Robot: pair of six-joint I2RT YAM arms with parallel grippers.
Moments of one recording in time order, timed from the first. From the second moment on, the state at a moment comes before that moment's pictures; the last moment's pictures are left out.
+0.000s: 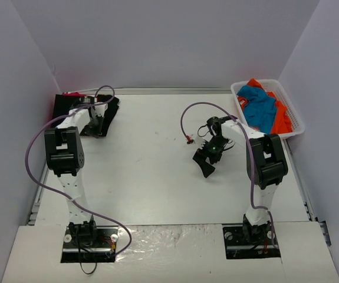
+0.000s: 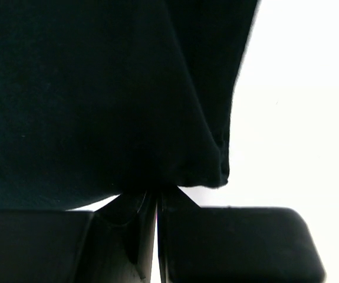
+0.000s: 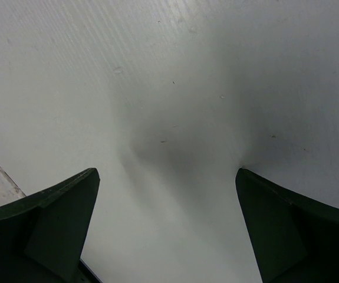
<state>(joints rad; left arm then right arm) 0.08 2.12 1.63 -0.66 0.05 0.25 0.30 1.95 1.28 -1.00 -0.42 -0.79</state>
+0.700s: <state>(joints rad) 0.02 1.62 1.57 -0.74 0.07 0.24 0.30 1.93 1.30 -1.01 -0.43 -0.78</state>
